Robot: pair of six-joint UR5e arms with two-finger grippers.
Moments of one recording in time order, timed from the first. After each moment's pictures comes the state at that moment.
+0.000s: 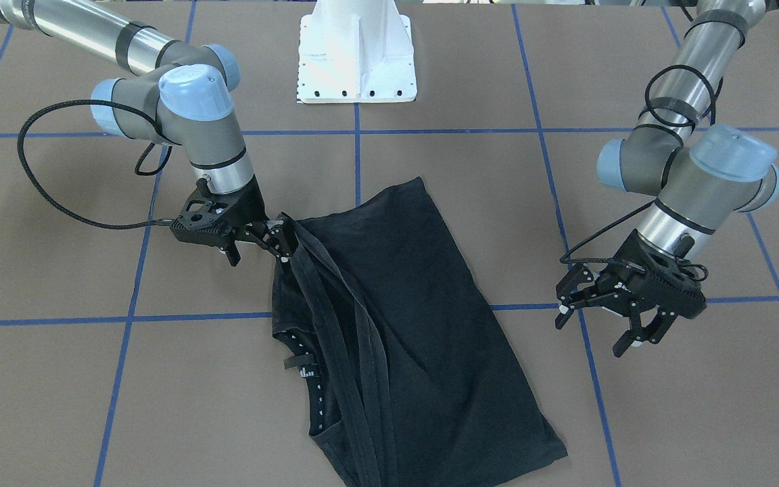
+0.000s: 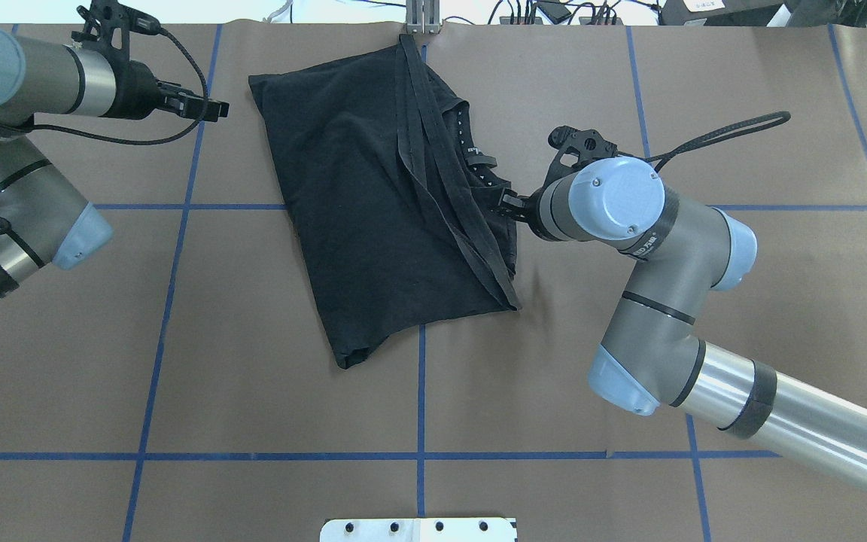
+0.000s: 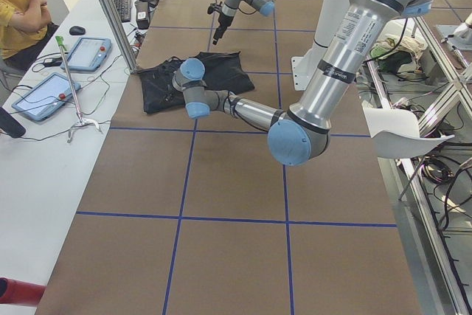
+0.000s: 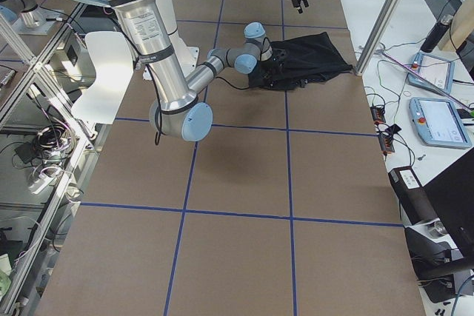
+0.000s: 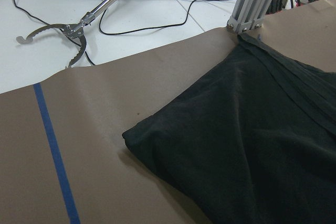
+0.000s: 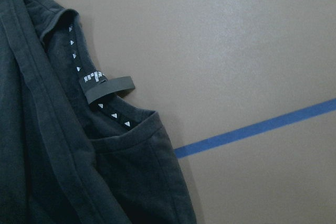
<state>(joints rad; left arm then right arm) -0.96 -2.03 -1.35 -2.59 -1.94 -0.70 0.58 -1.06 1.64 -1.22 1.63 1.53</state>
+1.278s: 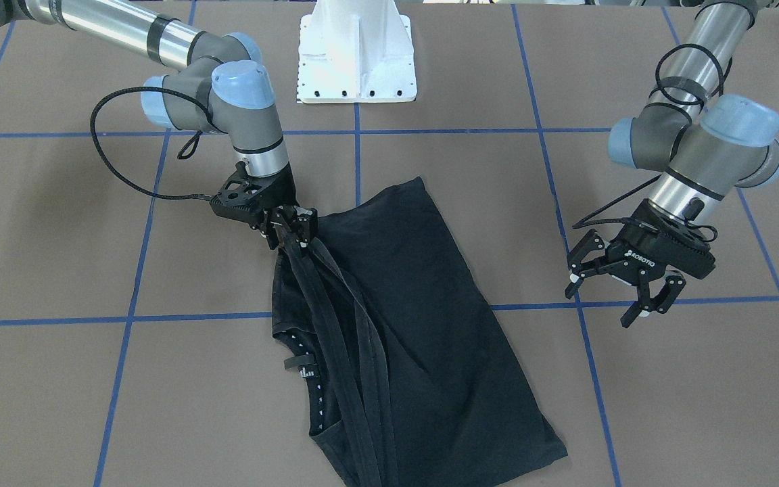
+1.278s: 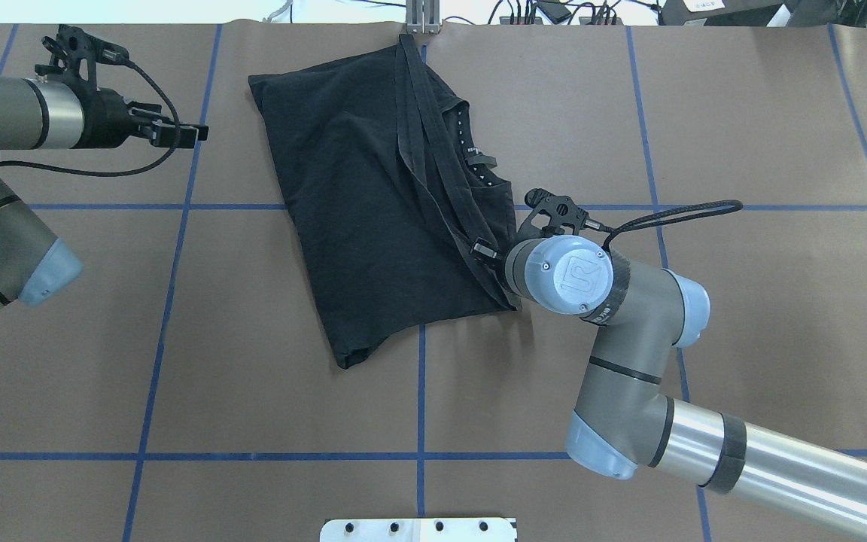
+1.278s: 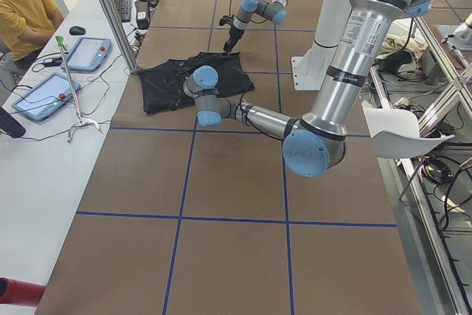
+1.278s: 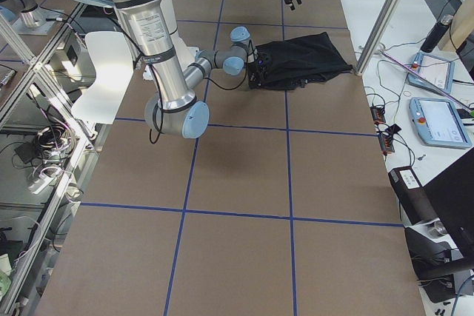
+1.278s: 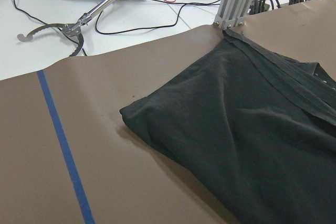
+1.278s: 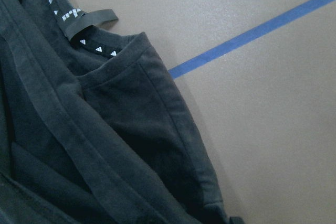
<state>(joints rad) -0.94 -1.92 -1.44 -2.64 -1.91 -0.70 0.45 -1.06 1.62 -1.21 1.51 1.70</state>
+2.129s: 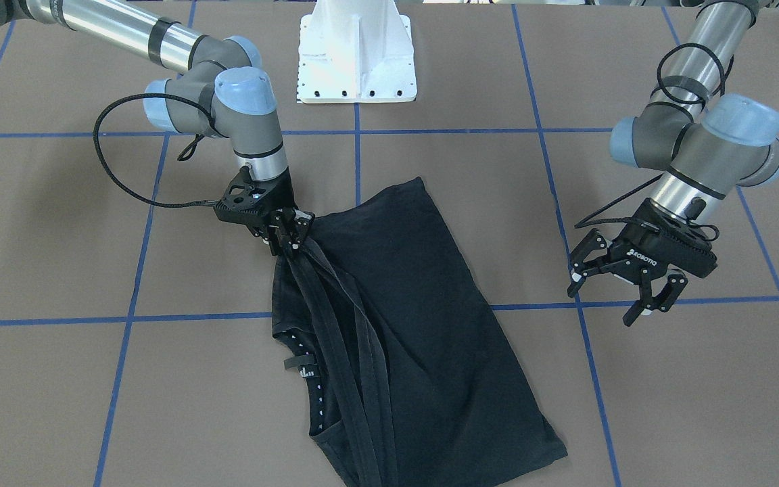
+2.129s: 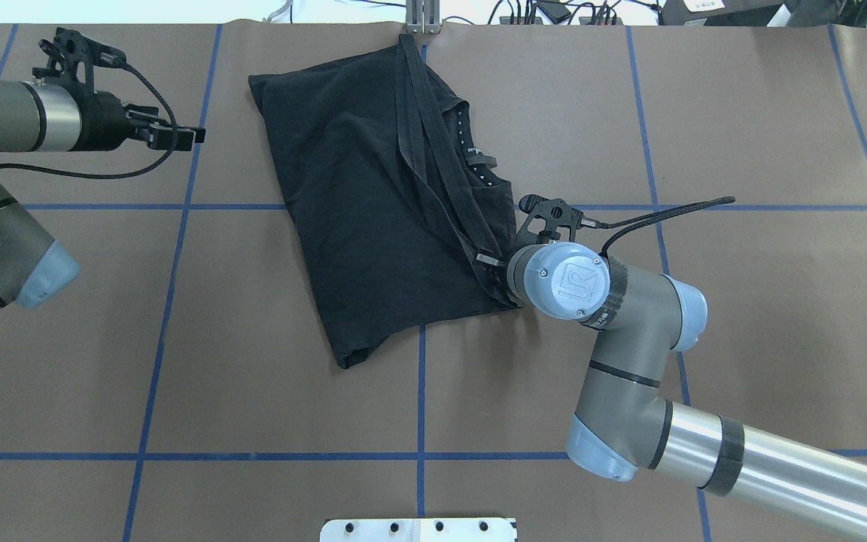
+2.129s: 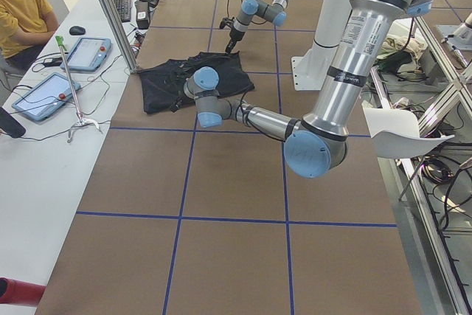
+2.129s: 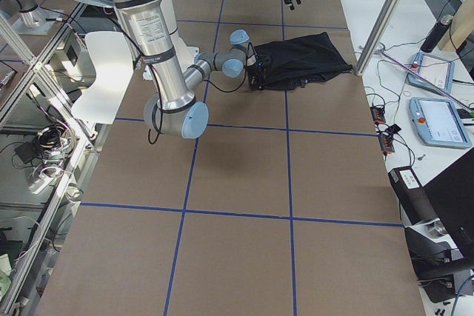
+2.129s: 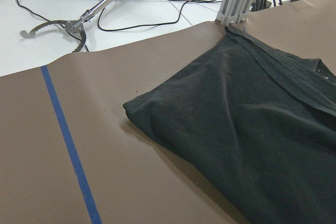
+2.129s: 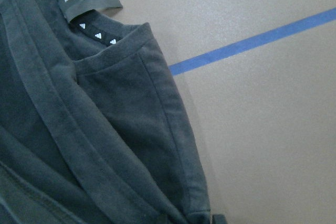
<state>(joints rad) -0.94 -1.92 -1.44 -2.64 -1.91 -0.70 0.45 -1.06 1.60 -1.21 1.50 1.58</state>
